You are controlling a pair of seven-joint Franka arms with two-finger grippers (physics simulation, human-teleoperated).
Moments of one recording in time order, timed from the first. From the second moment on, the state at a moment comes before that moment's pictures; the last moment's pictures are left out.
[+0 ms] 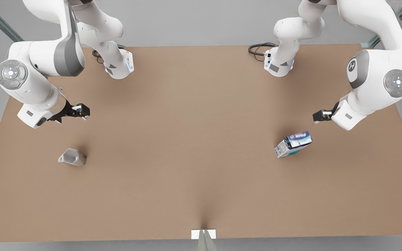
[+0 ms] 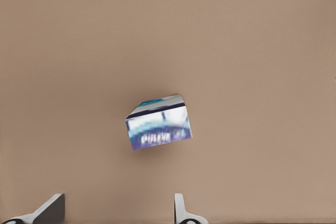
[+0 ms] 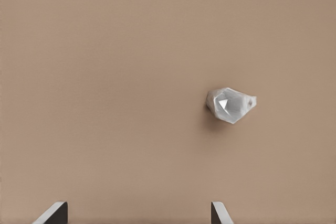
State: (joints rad) left arm 0.07 0.11 -0.13 -1.56 0.01 1.55 -0.09; right arm 0.19 0.10 -0.06 -1.49 -0.09 1.49 -0.05
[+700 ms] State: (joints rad) left arm 0.04 0.19 -0.13 -1.53 0.01 1.54 0.02; right arm -0.05 0.51 -0.06 -1.66 -0.15 1.92 -0.28
